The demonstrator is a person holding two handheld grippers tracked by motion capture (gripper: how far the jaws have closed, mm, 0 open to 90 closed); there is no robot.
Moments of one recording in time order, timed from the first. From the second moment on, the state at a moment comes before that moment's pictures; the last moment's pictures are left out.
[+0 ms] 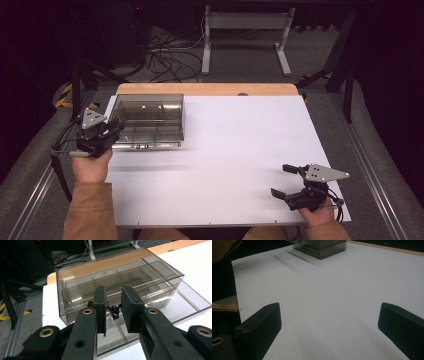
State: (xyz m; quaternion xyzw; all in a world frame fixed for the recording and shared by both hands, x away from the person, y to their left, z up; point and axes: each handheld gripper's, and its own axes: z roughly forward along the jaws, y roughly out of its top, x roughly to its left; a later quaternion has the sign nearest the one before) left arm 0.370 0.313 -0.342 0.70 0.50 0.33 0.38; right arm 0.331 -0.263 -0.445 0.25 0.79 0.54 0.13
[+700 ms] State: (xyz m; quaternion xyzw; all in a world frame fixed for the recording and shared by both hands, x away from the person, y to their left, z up) left arm 0.384 0.328 -0.366 0.69 0.53 0.32 0.38; right arm 0.333 -0.261 -0.446 0.25 0.79 0.54 0.12
